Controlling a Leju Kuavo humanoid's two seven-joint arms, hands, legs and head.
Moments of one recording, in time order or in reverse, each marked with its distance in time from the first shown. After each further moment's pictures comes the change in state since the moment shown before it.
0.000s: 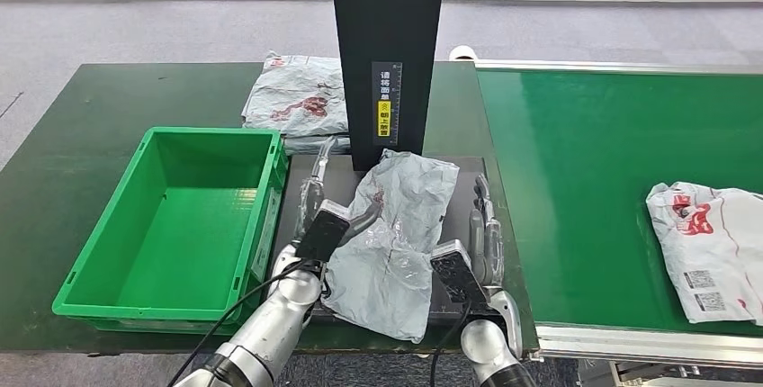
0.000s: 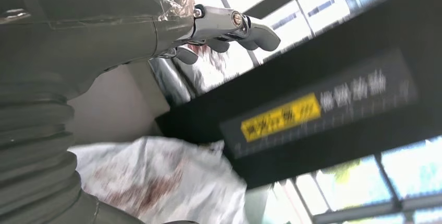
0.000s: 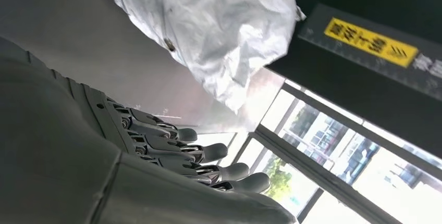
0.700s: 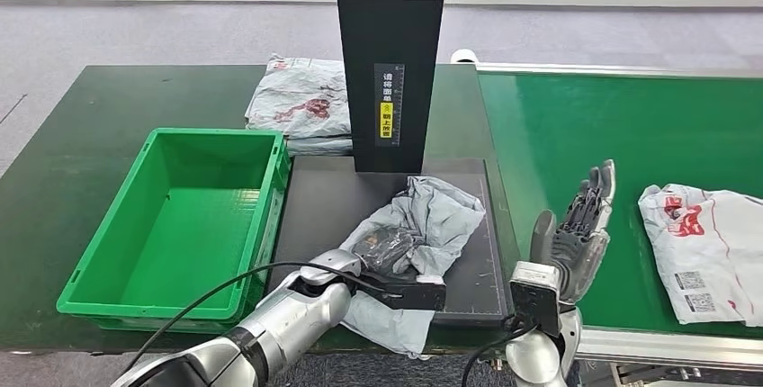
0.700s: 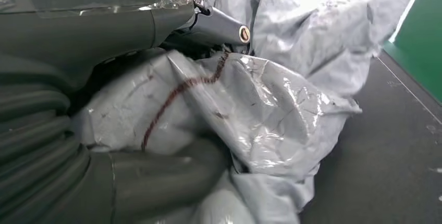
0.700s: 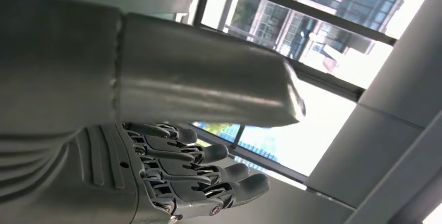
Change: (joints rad) left arm -0.164 0.003 -0.371 0.325 -0.581 -0.454 0.398; right arm 0.143 0.009 -0.123 -0.445 -0.002 -0.159 -0.087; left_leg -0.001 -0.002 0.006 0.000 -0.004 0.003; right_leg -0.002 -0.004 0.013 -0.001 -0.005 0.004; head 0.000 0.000
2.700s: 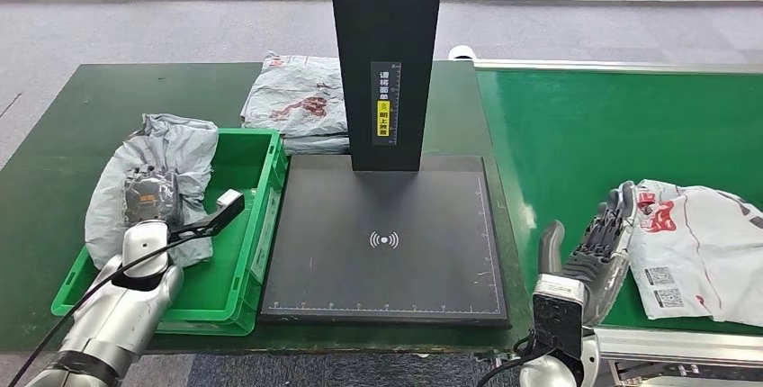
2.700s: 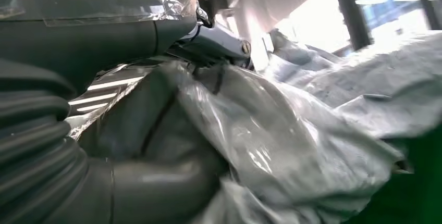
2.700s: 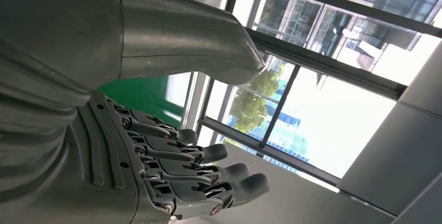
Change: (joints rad) left arm 0.192 0.527 0.481 -0.555 -0.630 0.228 0.631; right arm 0.120 0.054 -0.070 -0.136 0.057 0.090 0.093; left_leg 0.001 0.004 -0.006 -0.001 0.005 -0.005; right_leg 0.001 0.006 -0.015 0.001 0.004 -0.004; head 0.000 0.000
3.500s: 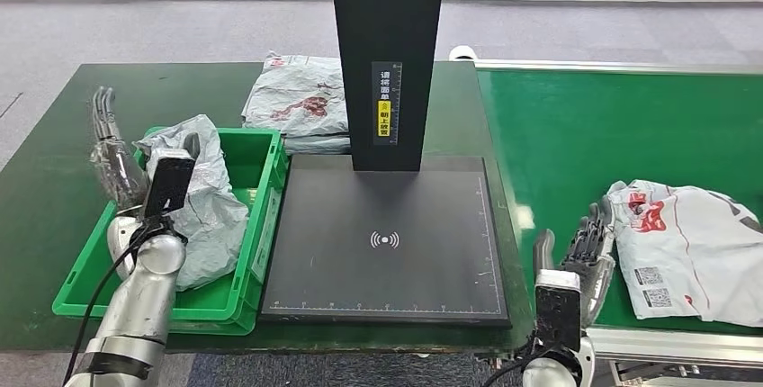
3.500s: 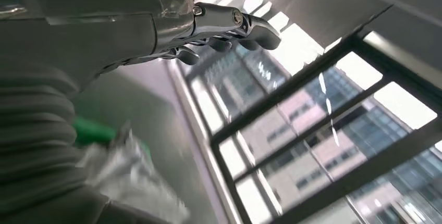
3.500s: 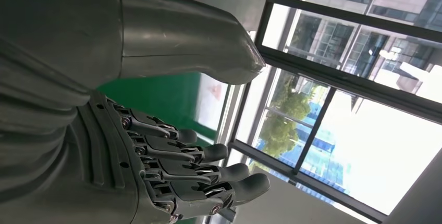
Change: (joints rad) left arm 0.008 -0.216 0.232 -0.183 0.997 0.391 -0.783; right arm -0.006 -0.024 -0.027 0.098 -0.073 0.050 0.032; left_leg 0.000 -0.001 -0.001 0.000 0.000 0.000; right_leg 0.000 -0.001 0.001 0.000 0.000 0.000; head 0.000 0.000
